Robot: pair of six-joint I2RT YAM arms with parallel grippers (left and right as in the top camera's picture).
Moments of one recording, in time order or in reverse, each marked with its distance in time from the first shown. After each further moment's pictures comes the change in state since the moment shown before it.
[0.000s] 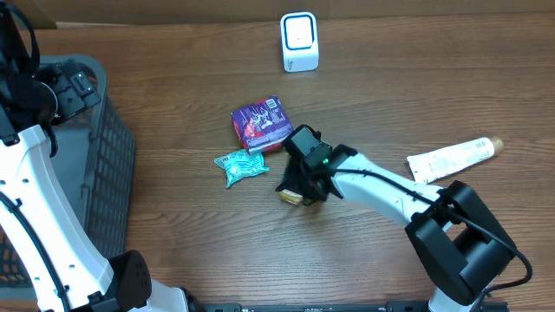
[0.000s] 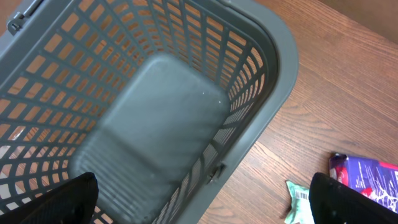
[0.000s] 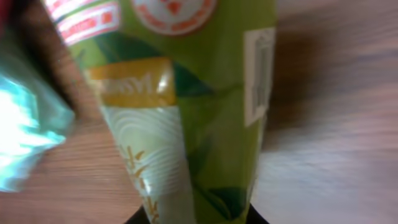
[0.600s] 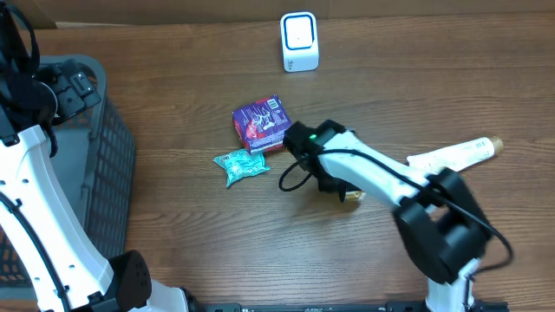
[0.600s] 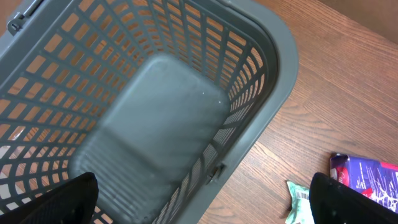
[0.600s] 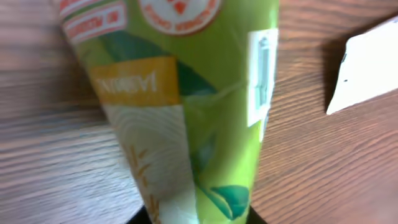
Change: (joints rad) left arm 0.000 0.000 0.000 0.000 0.000 0.000; right arm -0.010 0.135 0.222 -0.599 0.530 -0.270
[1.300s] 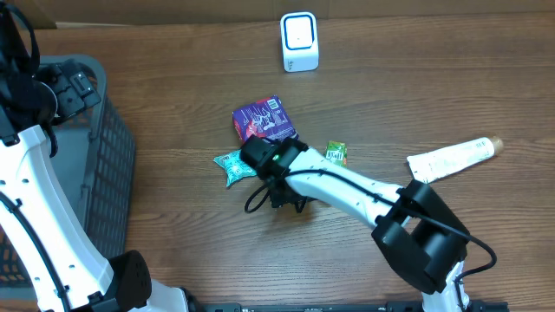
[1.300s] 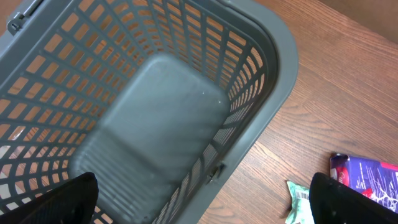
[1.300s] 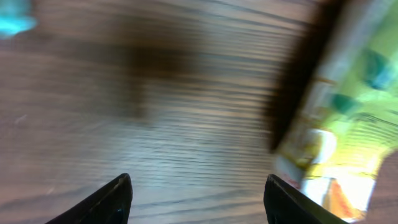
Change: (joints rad) left arm 0.000 0.000 0.000 0.000 0.000 0.000; right arm 0.162 0.034 0.118 0.134 -0.271 -0.019
